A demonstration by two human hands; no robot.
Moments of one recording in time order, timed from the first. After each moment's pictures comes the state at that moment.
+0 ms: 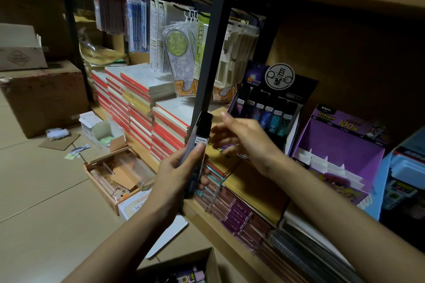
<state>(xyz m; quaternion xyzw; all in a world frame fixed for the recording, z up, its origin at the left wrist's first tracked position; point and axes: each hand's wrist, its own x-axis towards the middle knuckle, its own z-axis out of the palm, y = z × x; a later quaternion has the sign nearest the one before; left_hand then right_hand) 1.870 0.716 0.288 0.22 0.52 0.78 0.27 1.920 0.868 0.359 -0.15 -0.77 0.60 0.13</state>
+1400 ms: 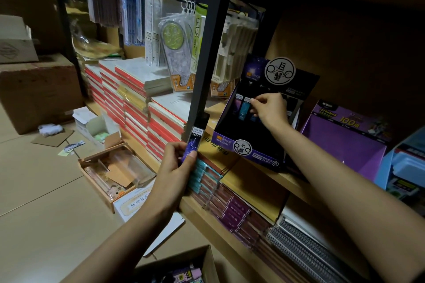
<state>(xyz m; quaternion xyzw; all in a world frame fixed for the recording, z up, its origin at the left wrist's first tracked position) 1.863 0.728 0.270 0.24 0.61 0.73 0.18 1.868 0.982 0.347 -0.32 -0.83 0.31 0.34</state>
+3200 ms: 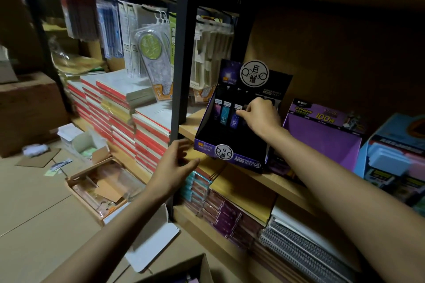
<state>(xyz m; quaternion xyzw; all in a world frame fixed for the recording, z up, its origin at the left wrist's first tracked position) 1.829 0.775 0.263 0.36 0.72 0.58 0.14 1.899 0.982 0.361 -0.37 -0.90 0.10 0.22</state>
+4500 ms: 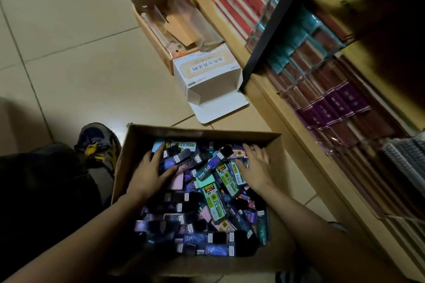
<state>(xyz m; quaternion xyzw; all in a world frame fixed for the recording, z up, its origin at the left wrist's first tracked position) 1.895 0.540 -0.116 0.10 0.93 0.25 0.25 1.985 0.808 -0.101 -0.27 -0.91 0.24 -0.19</state>
